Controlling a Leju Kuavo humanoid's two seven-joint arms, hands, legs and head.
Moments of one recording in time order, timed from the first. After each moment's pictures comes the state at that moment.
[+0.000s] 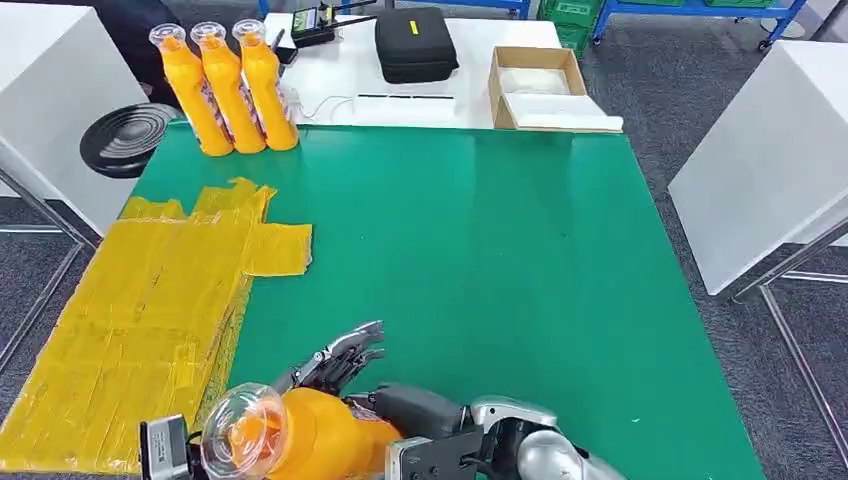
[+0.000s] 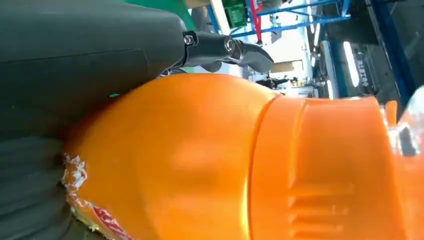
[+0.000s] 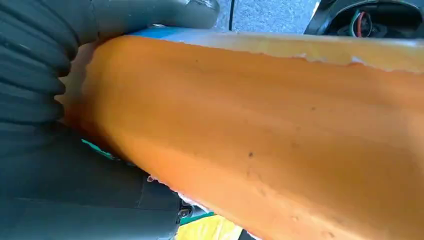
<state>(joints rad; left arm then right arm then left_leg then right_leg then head) 0.13 0.07 -0.50 -1.94 0.15 -0.45 -0.30 -0.20 -0.17 0.88 -1.78 0.09 0.48 -0.03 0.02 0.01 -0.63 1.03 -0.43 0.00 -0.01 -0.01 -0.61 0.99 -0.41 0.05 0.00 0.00</state>
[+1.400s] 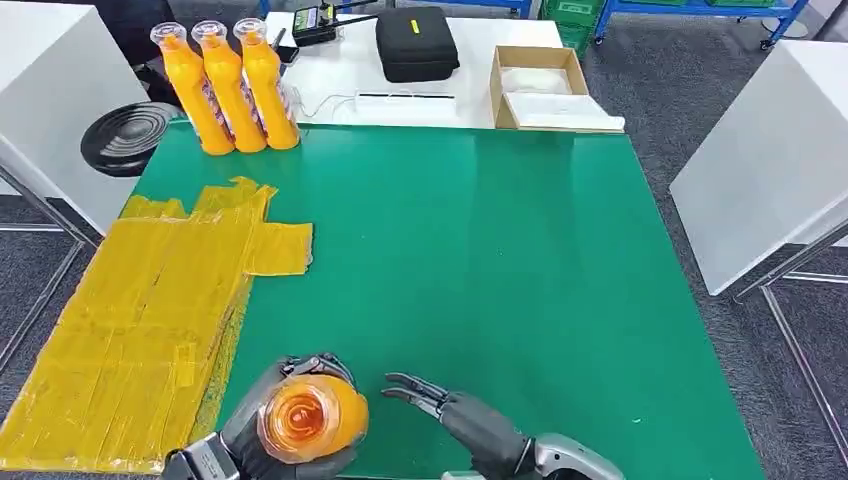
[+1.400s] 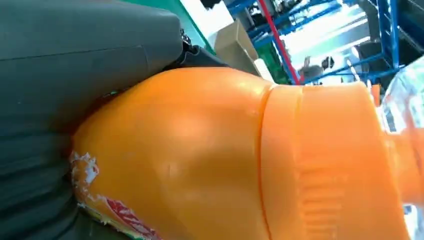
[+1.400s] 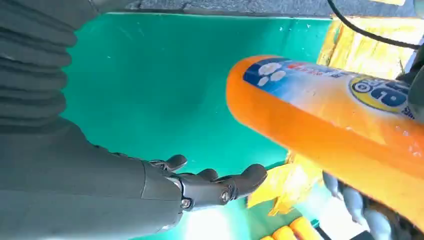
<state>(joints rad) 0.20 0.07 -0.41 -1.94 -0.18 -0.25 -0.37 0.08 -0.31 0.71 -1.95 0.33 0.24 -0.05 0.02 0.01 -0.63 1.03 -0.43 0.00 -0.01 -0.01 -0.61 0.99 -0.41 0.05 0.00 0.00</state>
